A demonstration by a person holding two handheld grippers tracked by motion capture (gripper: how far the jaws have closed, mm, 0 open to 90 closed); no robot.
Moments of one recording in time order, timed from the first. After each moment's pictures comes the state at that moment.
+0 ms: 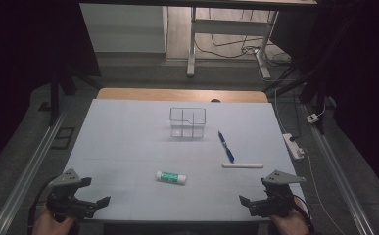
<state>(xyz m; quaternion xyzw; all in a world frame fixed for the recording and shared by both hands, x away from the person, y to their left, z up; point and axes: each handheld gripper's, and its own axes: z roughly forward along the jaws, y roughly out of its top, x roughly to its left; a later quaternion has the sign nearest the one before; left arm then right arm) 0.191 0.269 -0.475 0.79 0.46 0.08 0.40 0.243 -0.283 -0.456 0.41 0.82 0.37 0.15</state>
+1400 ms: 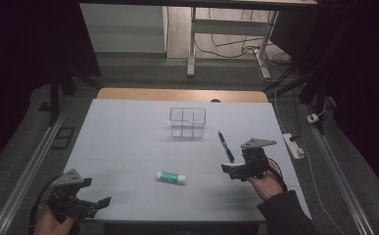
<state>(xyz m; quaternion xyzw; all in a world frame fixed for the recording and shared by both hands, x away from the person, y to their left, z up) 0.193 0.266 -0.476 0.80 0.46 0.08 0.38 0.341 -0.237 -0.458 0.39 0.83 0.37 0.14</state>
